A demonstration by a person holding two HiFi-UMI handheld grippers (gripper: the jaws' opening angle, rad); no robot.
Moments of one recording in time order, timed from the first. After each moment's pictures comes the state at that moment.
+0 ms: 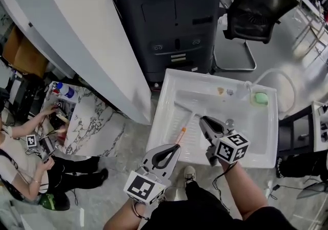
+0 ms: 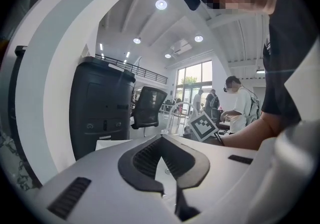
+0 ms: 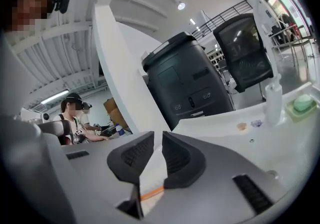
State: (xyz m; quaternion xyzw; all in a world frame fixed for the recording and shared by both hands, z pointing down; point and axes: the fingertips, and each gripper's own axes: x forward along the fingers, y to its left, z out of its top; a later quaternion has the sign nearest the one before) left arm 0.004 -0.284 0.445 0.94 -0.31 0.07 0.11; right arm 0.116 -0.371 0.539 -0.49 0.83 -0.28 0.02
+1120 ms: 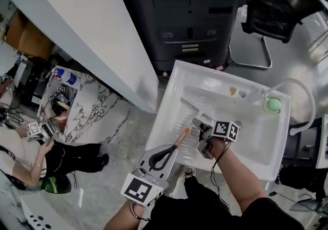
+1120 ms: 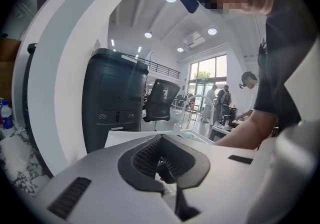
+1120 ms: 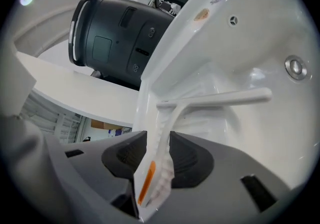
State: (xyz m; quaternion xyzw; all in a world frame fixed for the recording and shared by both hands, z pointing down) left arm -0.001 -0.314 0.479 0.90 -0.38 0.11 0.17; right arm 0.088 -0.416 0.717 -0.40 0.65 -0.65 0.04
